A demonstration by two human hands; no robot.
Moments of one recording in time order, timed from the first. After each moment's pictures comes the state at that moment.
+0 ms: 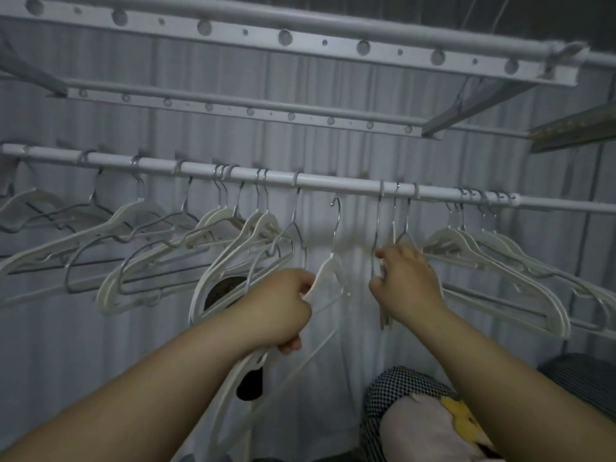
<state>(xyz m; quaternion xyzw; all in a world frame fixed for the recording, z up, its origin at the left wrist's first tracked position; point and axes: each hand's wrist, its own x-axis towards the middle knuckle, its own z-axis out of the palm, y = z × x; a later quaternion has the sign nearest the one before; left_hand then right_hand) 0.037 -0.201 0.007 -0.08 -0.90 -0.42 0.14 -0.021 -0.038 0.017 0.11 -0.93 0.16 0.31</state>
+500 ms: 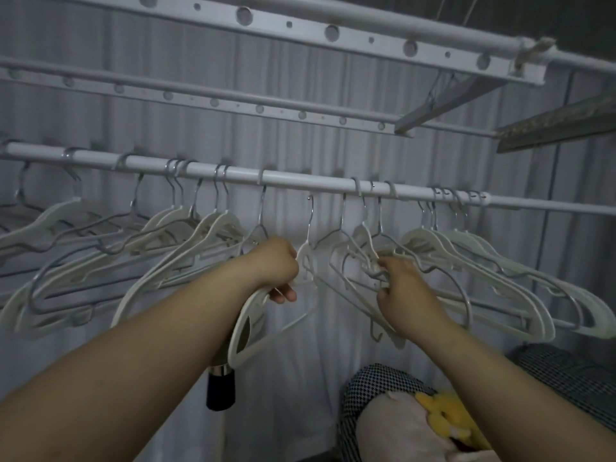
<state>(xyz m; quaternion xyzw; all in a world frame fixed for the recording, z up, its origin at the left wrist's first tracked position) -0.051 -0.182 0.044 -0.05 -0.88 -0.46 0.08 -0.040 -0.002 0.011 0.12 -0.92 0.23 0.28</state>
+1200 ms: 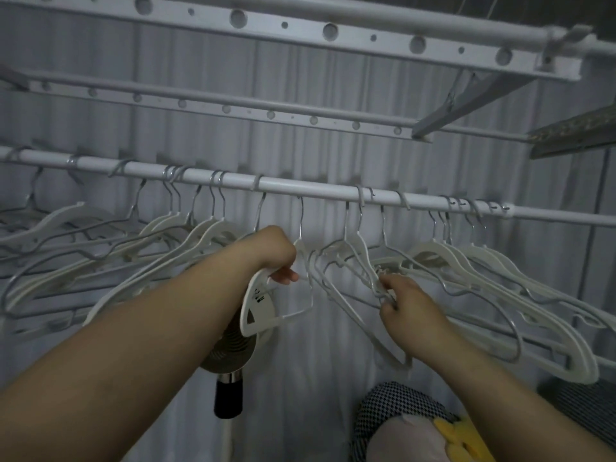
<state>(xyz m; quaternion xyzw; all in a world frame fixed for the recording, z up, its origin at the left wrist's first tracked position) -0.085 -0.165 0.077 0.04 -0.88 -0.47 0.06 -0.073 0.025 0.015 0.17 -0.92 0.27 0.23</state>
